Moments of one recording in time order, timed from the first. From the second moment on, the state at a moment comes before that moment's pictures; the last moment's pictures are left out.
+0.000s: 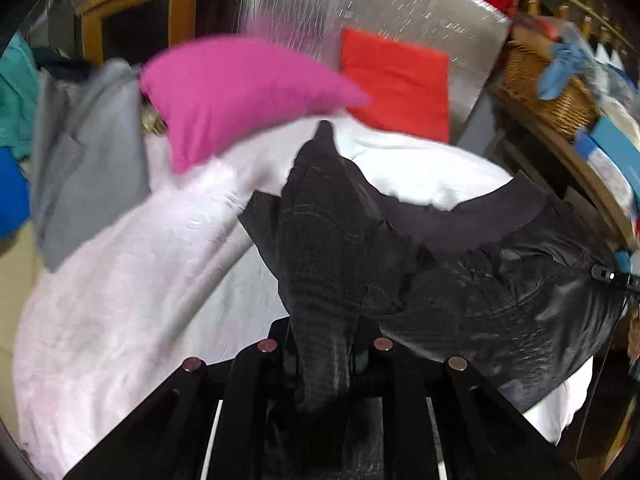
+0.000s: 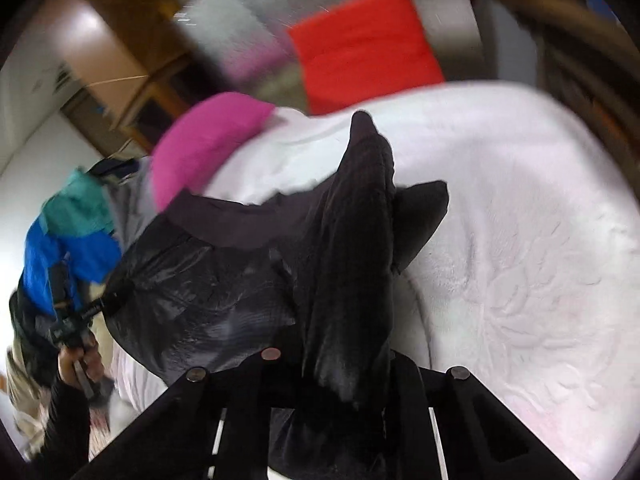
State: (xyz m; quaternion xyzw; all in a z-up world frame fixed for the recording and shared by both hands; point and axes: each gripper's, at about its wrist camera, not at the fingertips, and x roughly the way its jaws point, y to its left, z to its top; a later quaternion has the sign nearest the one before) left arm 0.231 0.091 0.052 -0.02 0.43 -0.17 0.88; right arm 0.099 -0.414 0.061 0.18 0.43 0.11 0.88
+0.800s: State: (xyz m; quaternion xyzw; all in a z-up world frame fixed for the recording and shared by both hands) left arm 0.078 0.079 0.006 -0.05 0.41 -0.09 0.91; right arm -0.034 -0.329 -0.014 0.22 0.37 0.02 0.90
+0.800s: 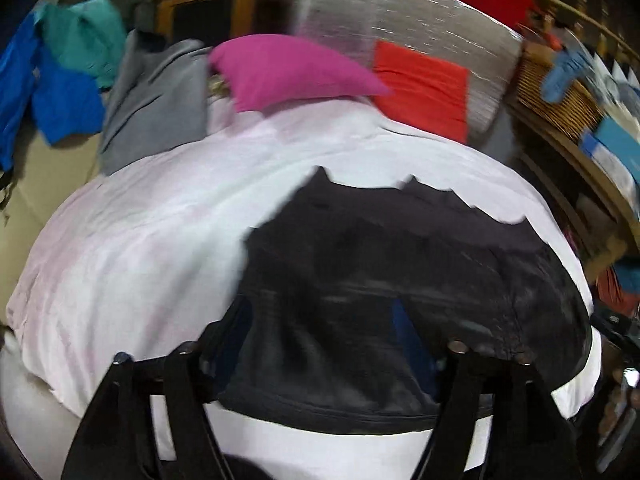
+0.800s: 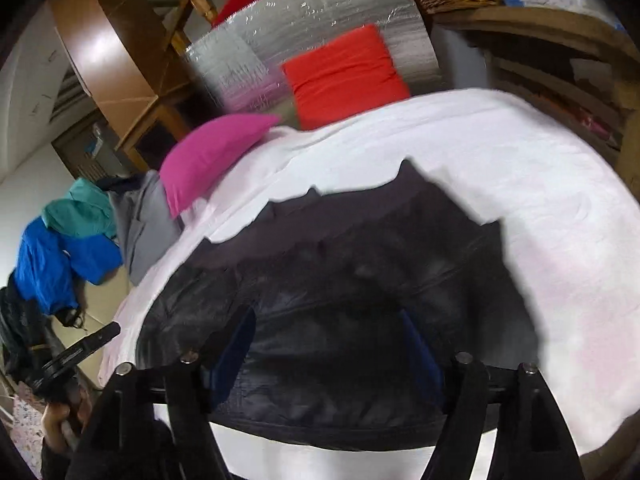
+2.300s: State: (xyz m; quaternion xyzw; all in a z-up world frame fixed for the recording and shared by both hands) left arm 0.015 0.013 0.013 0.00 0.40 -0.11 0.91; right arm -0.126 -0.235 -0.007 0.06 0.34 -0.06 0.94
